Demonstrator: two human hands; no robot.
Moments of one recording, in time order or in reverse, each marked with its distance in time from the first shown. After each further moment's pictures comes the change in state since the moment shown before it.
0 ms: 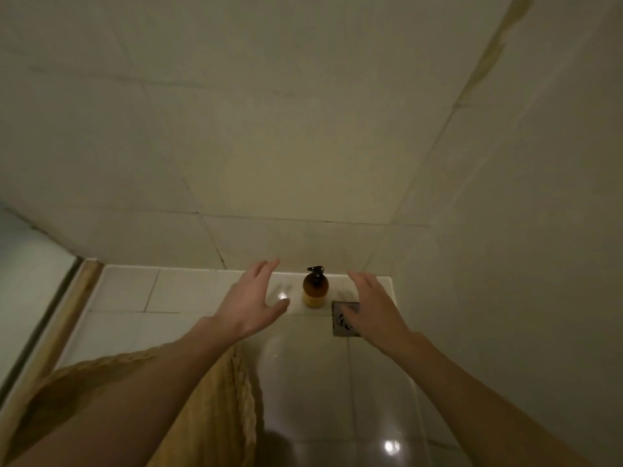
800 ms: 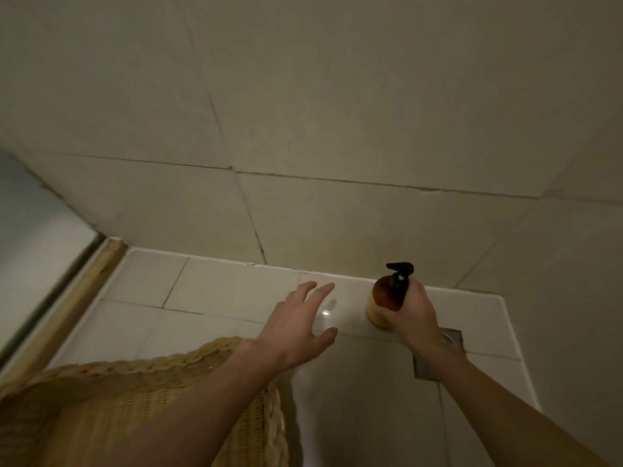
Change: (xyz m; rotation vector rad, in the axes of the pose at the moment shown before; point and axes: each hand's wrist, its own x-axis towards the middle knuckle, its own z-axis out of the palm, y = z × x) left_hand 0.056 -0.135 0.145 0.106 -0.019 -0.018; right_hand 0.149 0.102 0.221 0.326 0.179 0.144
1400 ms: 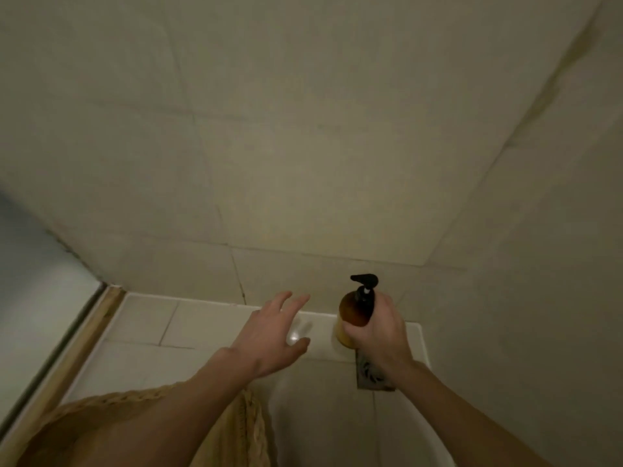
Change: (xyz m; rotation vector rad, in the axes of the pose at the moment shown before) left_hand -0.054 0.100 -0.163 0.003 -0.041 0.060; right_hand -0.085 -0.168 -0.151 -0.111 0.068 -0.131
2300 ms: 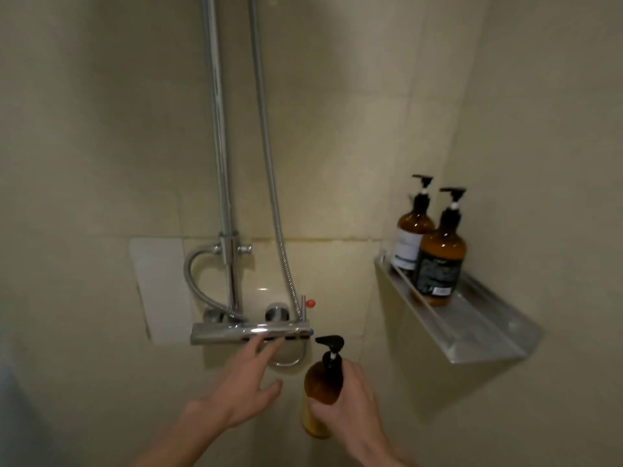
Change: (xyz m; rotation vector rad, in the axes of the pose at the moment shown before) left_hand -0.135 0.324 -0.585 0.087 0.259 0.277; right_hand -0.081 -0.481 -0.509 0.104 0.164 -0.075
